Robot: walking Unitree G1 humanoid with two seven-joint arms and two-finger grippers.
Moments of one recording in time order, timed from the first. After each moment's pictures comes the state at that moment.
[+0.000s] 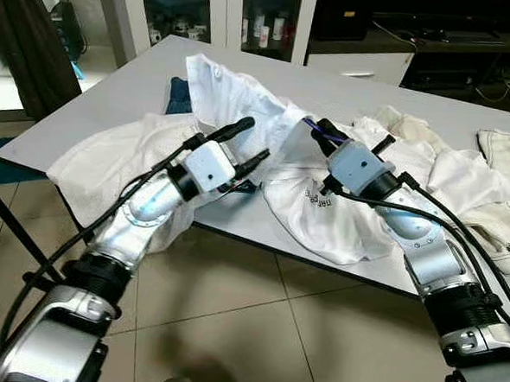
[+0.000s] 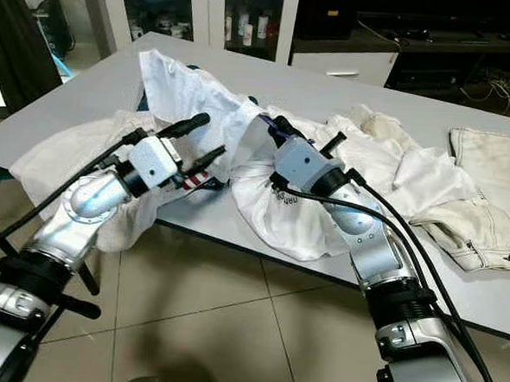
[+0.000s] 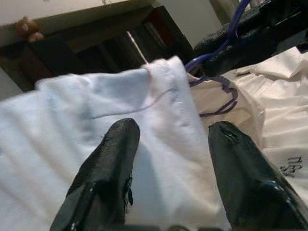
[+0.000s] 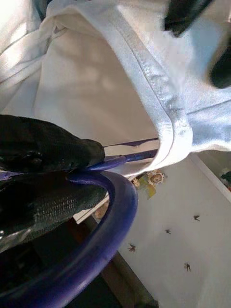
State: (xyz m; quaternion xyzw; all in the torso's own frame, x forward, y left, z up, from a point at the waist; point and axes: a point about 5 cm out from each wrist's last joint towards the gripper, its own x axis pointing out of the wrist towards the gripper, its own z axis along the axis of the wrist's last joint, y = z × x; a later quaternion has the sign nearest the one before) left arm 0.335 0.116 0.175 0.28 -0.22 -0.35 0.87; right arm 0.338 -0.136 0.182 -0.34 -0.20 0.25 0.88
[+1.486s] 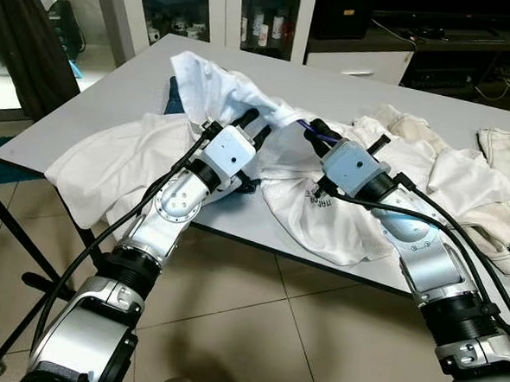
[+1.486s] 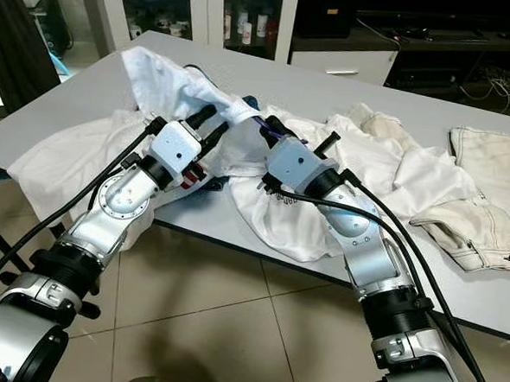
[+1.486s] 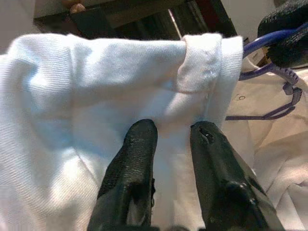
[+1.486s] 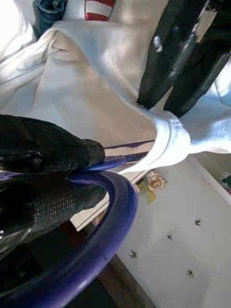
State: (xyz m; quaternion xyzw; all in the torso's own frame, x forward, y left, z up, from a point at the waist) left arm 0.353 0.099 0.172 0.25 -0.20 -0.26 0.91; right arm 0.330 -0.127 0.185 -0.33 -0.19 0.26 0.88
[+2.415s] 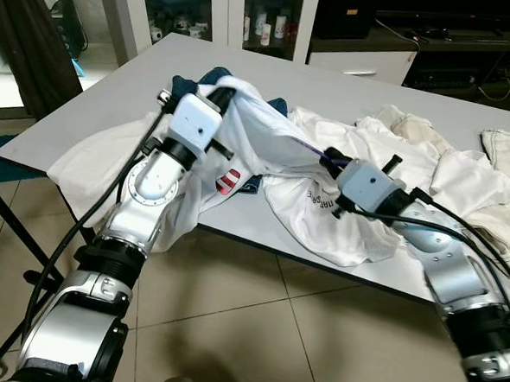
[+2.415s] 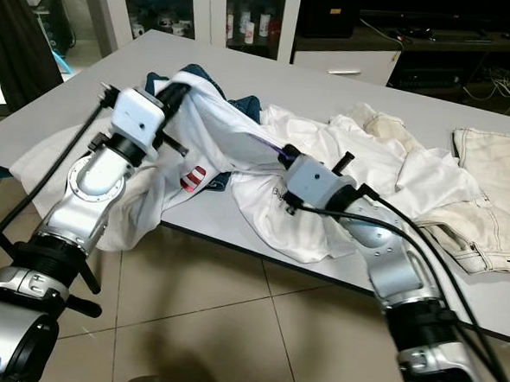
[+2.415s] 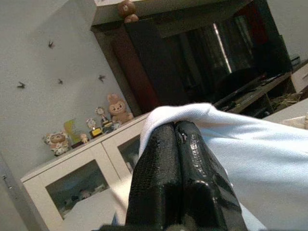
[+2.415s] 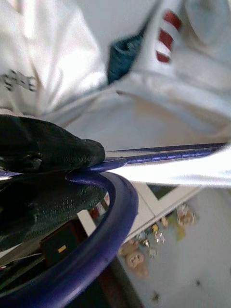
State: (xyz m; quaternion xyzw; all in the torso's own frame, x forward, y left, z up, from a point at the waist) left arm 0.361 0.133 0.204 0.21 -0.24 -0.18 0.93; right arm 0.322 -0.160 0.162 -0.39 -0.10 0.31 0.86
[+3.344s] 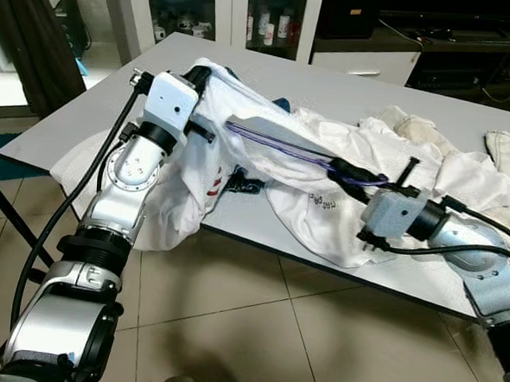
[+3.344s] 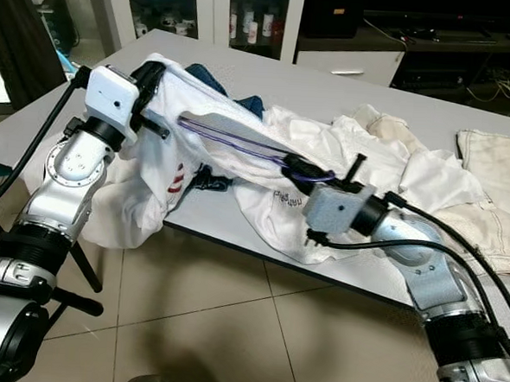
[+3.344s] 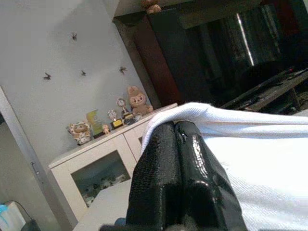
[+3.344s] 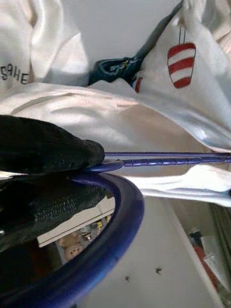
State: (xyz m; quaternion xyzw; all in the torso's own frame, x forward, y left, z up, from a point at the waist) left arm 0.367 0.157 0.218 0.21 -0.23 -0.14 0.94; right arm 0.297 -0.181 0.178 -0.43 -0.20 0.36 0.80
